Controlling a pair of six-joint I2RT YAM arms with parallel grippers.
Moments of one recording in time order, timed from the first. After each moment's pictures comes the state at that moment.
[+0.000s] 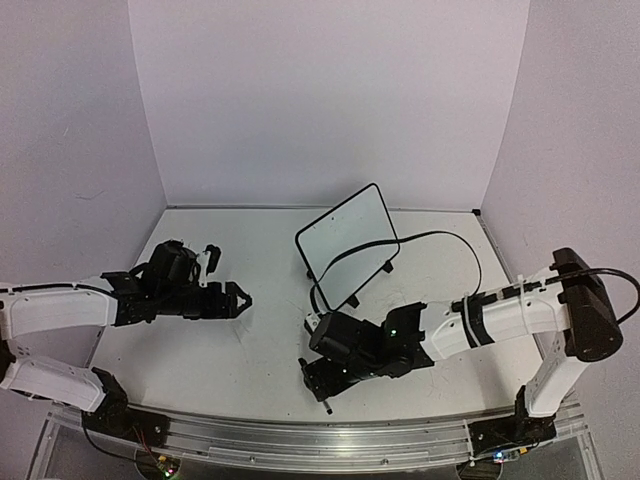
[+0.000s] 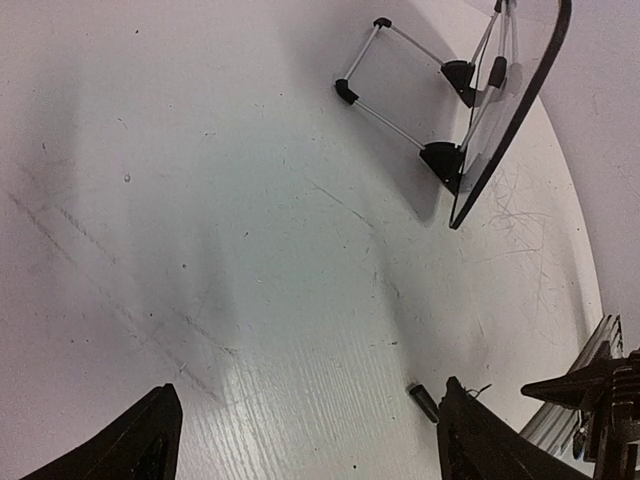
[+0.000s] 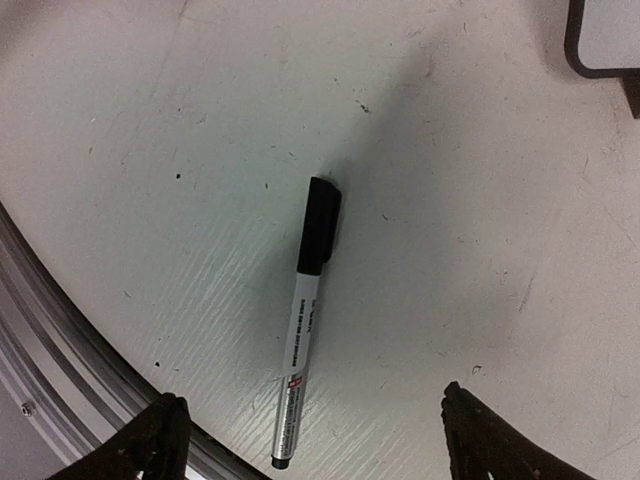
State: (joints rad) left arm -0.69 1.17 0.61 -0.14 0.10 -0.61; right arm 1.31 1.76 1.13 -0.44 0.21 0.66
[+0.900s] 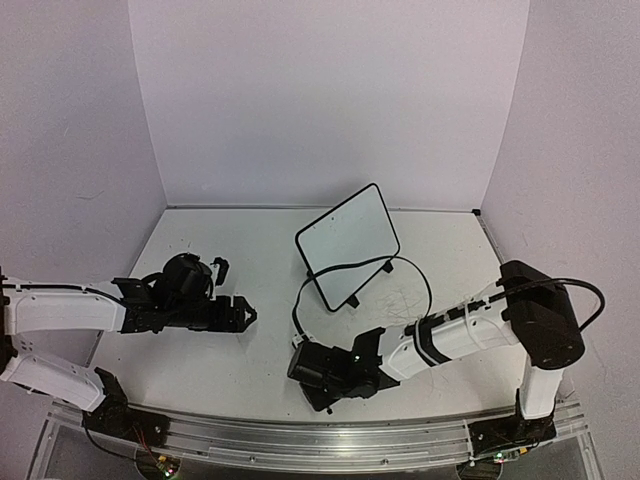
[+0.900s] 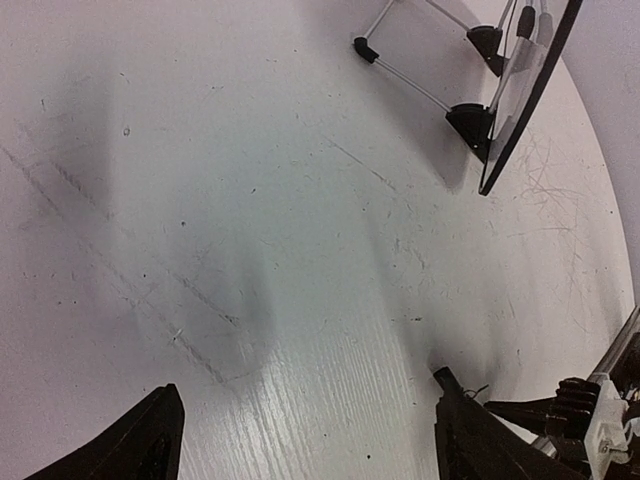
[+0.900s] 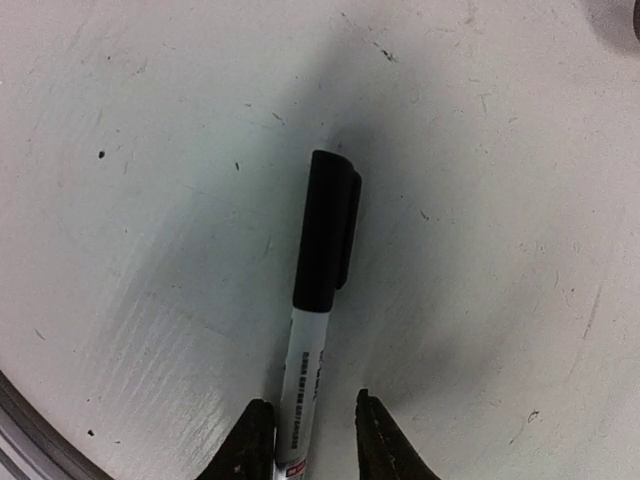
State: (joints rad) left arm -0.81 1.21 0.60 -0.17 -0.03 -0.66; right arm 1.37 1.97 1.19 -0.41 0.31 0.68
